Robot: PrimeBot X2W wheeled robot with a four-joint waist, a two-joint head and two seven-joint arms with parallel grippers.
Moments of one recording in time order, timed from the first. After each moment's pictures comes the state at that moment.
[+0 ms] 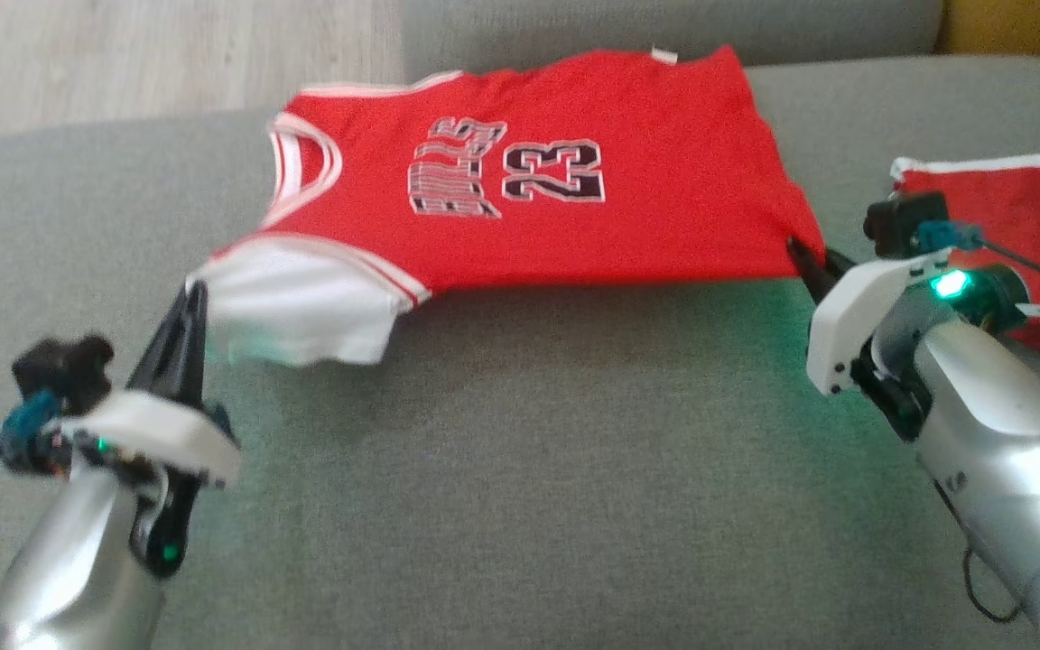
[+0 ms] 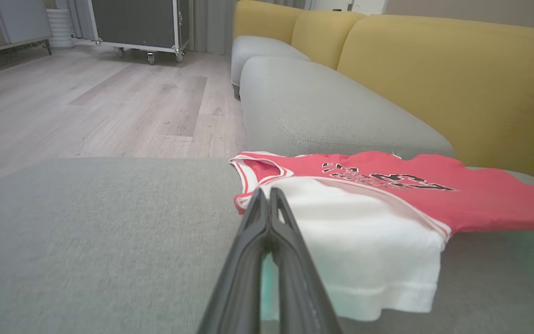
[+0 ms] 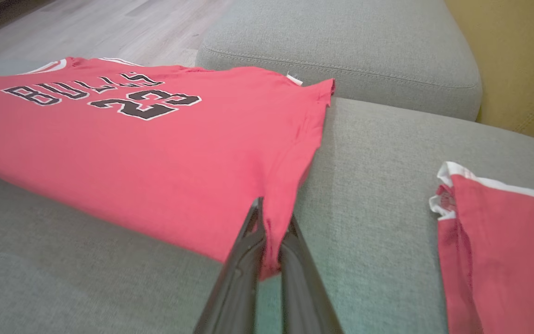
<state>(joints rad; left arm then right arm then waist) -0.43 0.33 -0.32 0.59 -0.58 -0.13 -0.14 -0.76 -0.28 0.66 0.99 0.54 0.13 0.02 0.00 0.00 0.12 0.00</state>
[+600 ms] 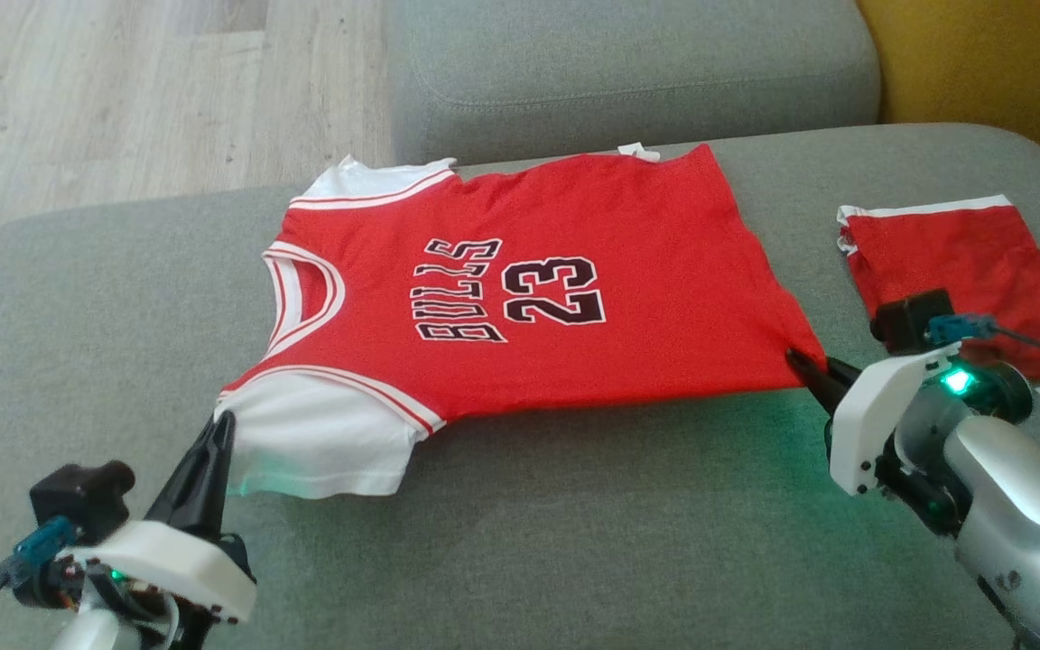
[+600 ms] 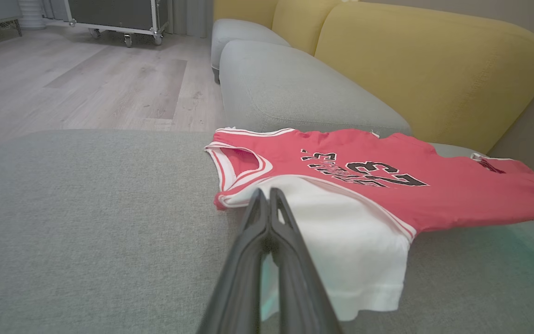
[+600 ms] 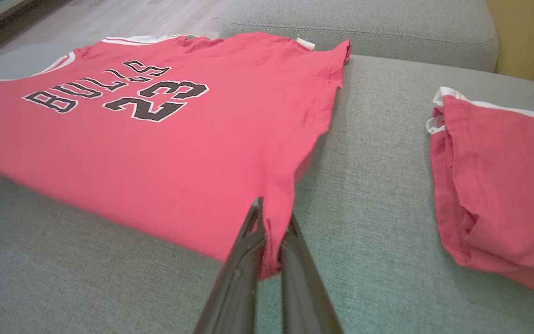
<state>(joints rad) -0.05 0.41 -0.32 0.16 -0.64 -0.02 0.03 -0.54 -0.45 0.77 0.69 0.74 0.13 0.15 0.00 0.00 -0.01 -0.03</state>
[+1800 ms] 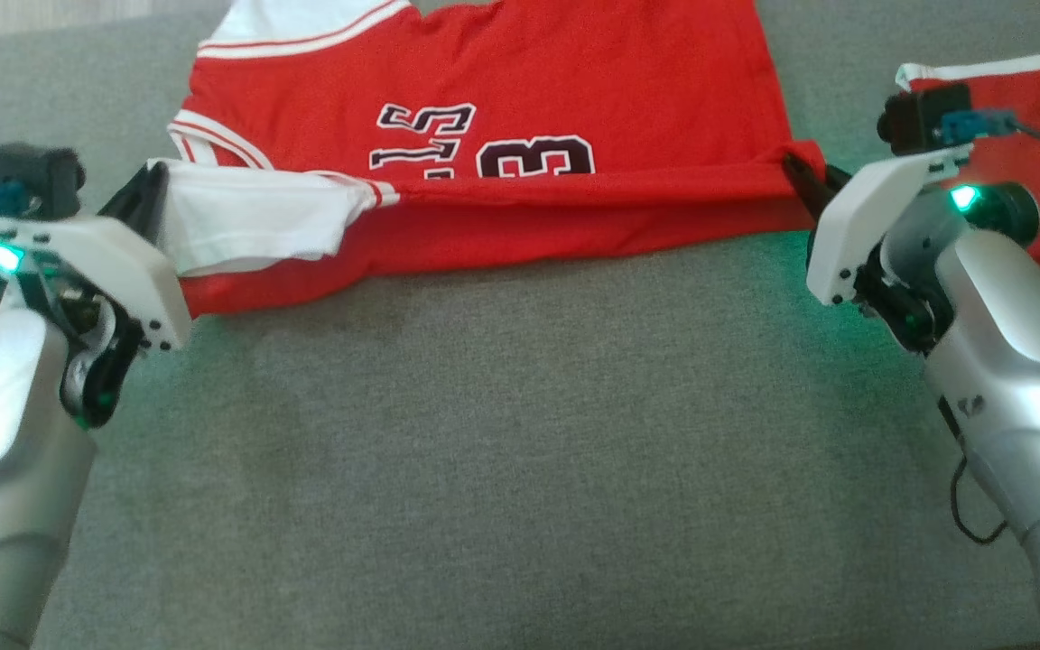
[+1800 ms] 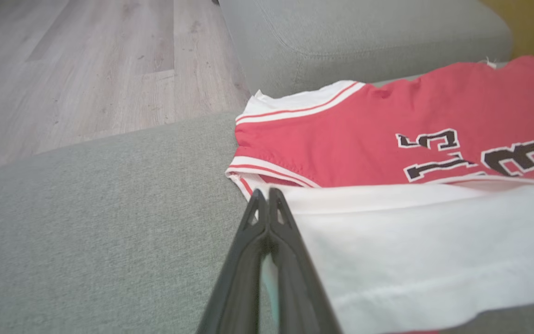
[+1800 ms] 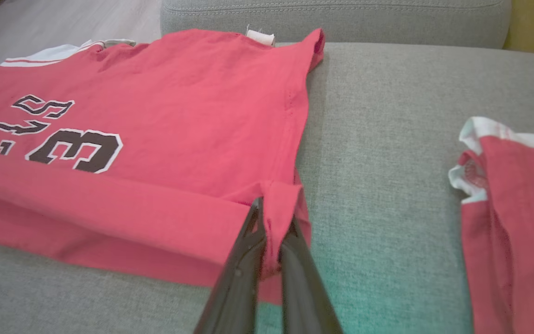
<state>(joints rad) -0.69 0.44 -0.41 0.56 -0.56 -0.06 0.26 -0.83 -0.28 0.54 0.84 0.58 0.13 0.25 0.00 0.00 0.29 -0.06</state>
